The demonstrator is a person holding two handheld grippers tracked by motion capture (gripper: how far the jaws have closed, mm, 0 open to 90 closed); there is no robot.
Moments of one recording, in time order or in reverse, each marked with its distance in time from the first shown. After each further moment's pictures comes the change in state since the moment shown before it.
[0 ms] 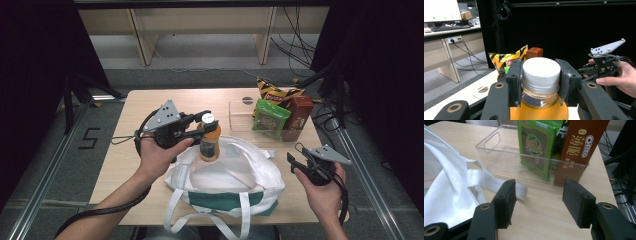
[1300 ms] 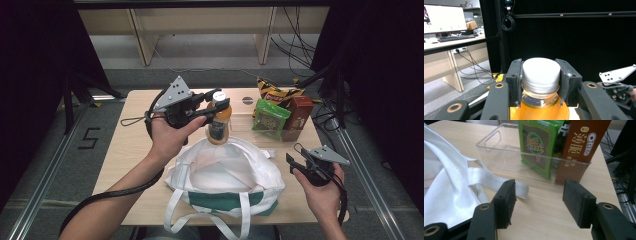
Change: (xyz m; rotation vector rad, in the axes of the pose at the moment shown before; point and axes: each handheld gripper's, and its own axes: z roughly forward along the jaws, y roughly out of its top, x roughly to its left) left arm 0.006 0.042 0.030 -0.050 0.030 0.004; right arm -0.001 -0.001 0.002 0.012 0.007 -0.026
